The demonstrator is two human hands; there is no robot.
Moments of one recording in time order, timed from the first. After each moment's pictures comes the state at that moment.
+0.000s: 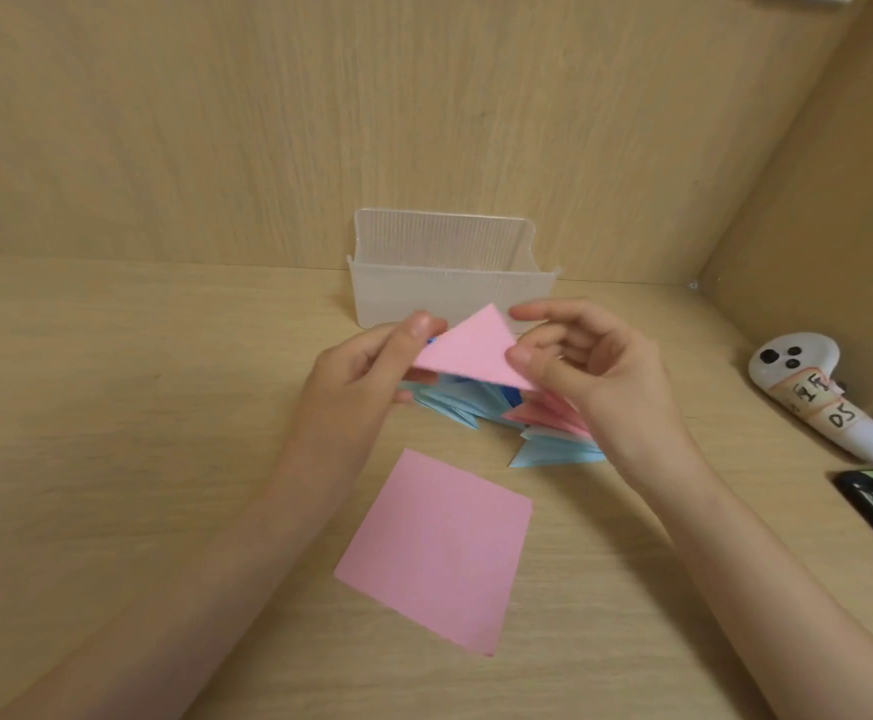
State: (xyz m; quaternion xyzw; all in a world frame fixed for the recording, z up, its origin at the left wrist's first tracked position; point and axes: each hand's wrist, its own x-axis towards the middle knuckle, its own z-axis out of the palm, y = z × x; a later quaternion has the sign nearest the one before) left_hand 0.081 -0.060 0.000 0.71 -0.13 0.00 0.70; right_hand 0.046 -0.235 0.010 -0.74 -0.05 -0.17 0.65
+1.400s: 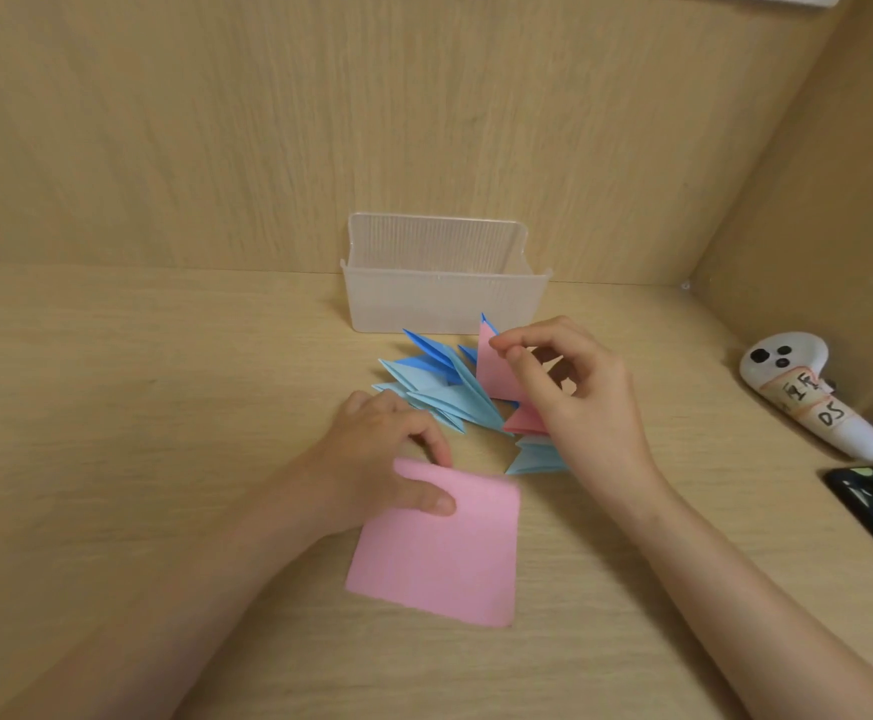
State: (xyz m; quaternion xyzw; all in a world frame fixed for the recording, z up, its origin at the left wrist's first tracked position) left_hand 0.086 -0.049 -0.024 0.89 -0.33 -0.12 0.30; right_hand 0.046 -0.228 -0.004 -0.81 -0.04 -0.26 0.52
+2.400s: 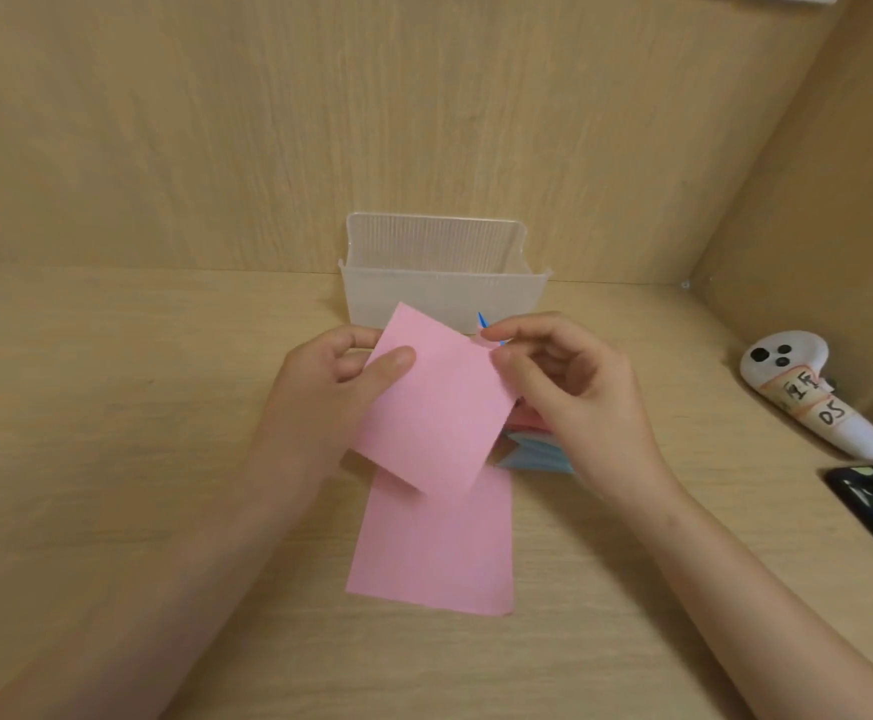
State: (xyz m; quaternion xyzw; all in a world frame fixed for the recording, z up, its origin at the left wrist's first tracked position) left_hand 0.087 -0.048 -0.001 0.72 -0.09 -0.03 0.69; right_hand 0.039 -0.226 0.003 -0.77 -0.06 -0.19 0.61
